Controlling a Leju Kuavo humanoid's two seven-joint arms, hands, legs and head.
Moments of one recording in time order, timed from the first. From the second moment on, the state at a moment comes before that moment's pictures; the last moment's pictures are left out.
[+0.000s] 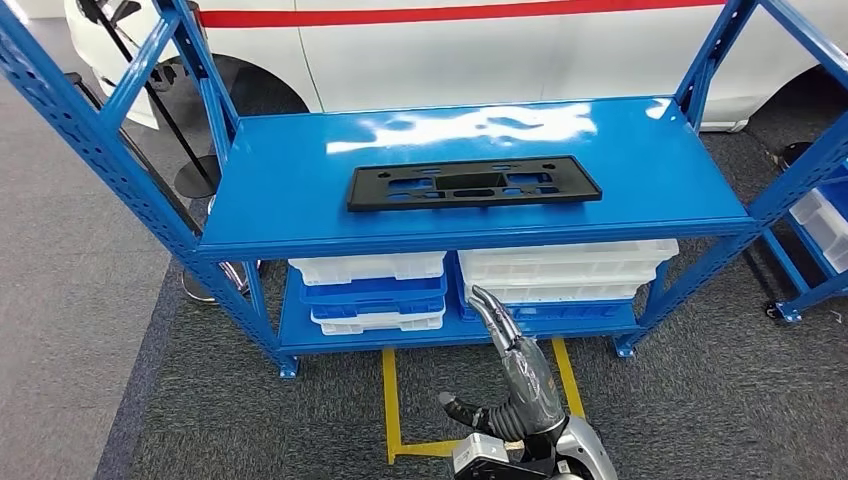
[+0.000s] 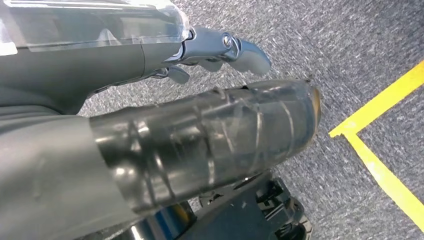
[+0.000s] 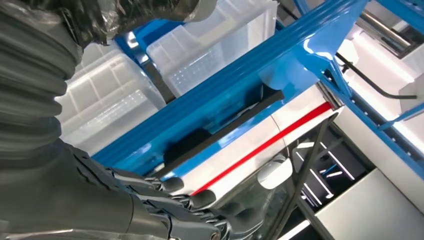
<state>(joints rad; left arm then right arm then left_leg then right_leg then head) -0.17 -0.08 -1.56 -0.14 1.12 0.42 -0.30 -0.01 -0.08 0.45 -1.65 0.50 -0.27 -0.49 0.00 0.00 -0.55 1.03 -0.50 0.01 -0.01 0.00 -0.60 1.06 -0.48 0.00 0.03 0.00</state>
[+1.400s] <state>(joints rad) -0.16 -0.08 -1.56 -0.14 1.14 0.43 -0.30 0.00 -0.09 0.45 -1.67 0.61 -0.30 -0.44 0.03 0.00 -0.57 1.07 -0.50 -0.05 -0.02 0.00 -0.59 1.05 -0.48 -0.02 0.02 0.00</state>
